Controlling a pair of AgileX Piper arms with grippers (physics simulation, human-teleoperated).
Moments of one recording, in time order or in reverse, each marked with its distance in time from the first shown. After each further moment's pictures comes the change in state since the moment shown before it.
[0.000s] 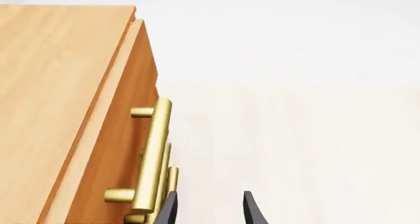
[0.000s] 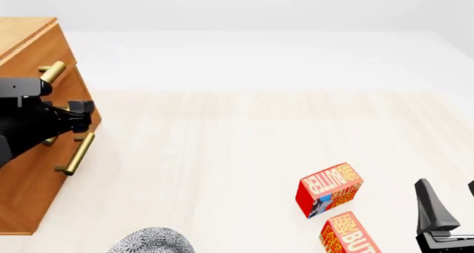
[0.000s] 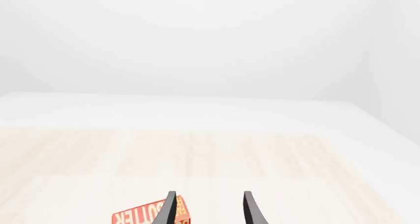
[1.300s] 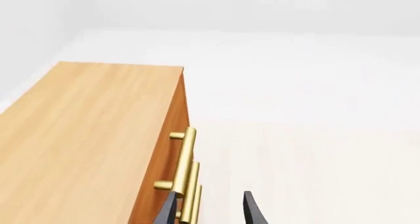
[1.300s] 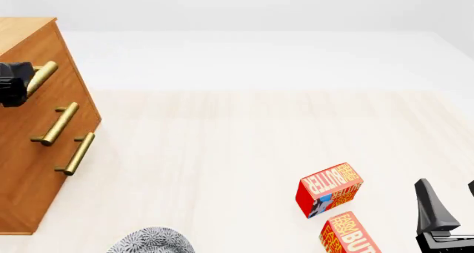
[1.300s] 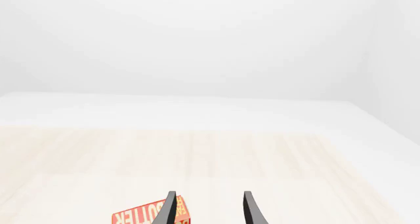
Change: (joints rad) left arm 0.082 -0.284 -0.182 0.302 0.007; right arm 0.000 0.000 0.000 0.000 0.000
